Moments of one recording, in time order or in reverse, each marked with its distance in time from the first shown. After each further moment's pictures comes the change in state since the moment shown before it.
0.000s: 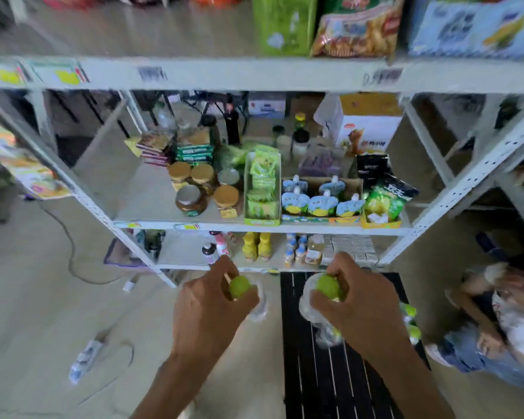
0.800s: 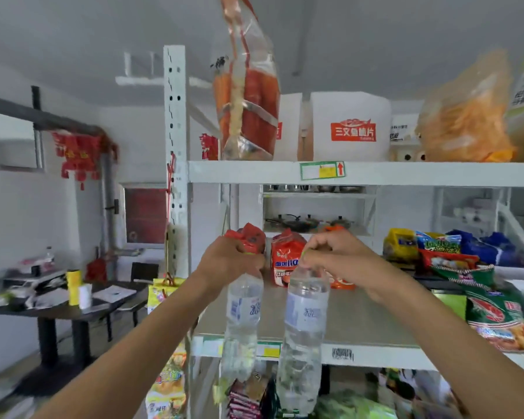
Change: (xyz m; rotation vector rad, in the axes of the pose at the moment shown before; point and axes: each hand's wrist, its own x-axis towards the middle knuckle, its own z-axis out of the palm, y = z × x) left_hand 0.323 -0.020 -0.489 -0.362 0.141 0.297; right_hand 0.168 -0.546 -0.074 0.322 0.110 -0.544
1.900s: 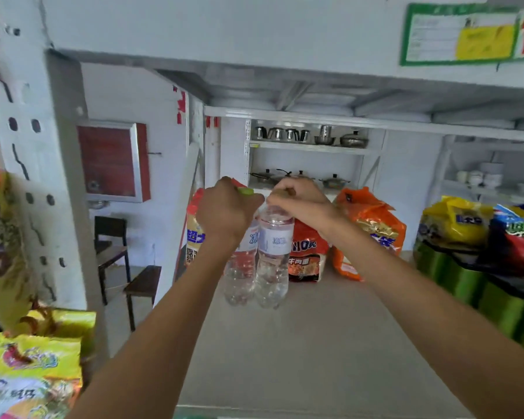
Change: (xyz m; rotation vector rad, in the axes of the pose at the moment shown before) left_hand 0.285 -0.114 0.118 0.166 0.404 0.023; right_hand 0.330 0.180 0.077 -0.047 0.104 -0.046
